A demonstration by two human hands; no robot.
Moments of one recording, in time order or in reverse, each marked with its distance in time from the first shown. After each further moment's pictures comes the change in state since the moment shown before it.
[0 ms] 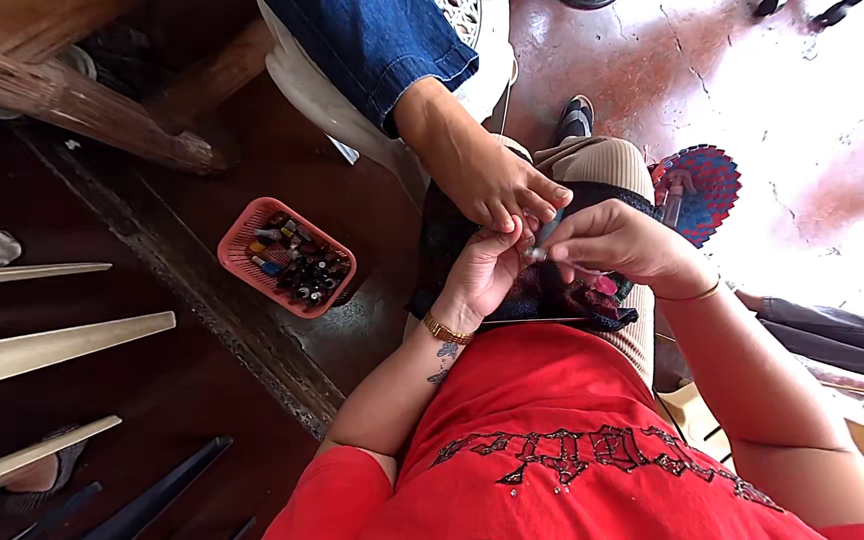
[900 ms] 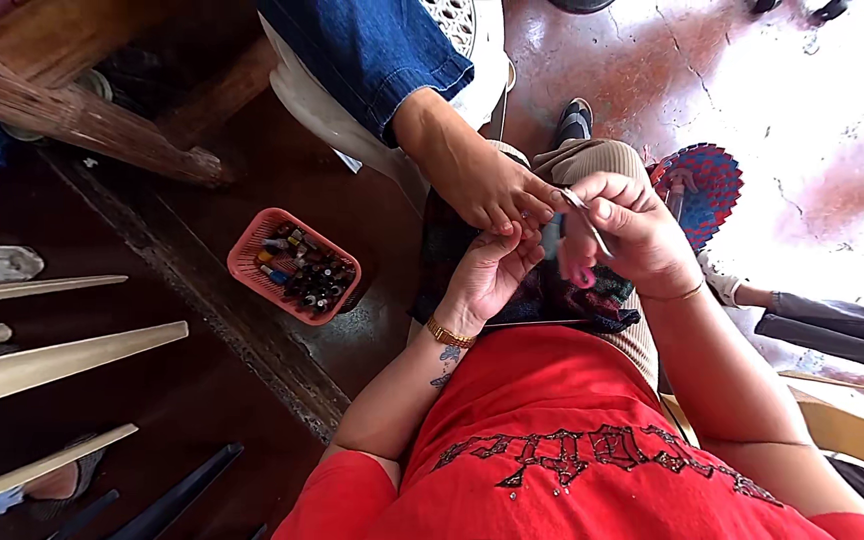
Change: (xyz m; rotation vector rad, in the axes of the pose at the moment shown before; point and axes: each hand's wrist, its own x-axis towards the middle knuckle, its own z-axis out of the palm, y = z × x) left_hand 0.003 0.000 0.002 -0.116 -0.020 -0.020; right_hand 0.009 0.002 0.007 0.325 0.073 -0.419
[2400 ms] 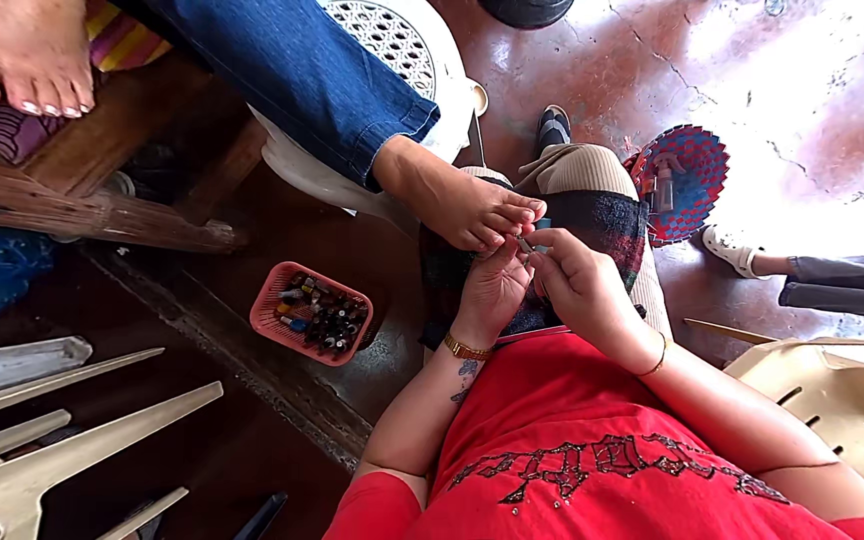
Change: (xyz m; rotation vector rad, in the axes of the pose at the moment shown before) left_hand 0.014 -0.013 0.005 0.008 0.015 0.049; right_hand -0.028 0.027 0.067 -1.074 0.536 -0.033
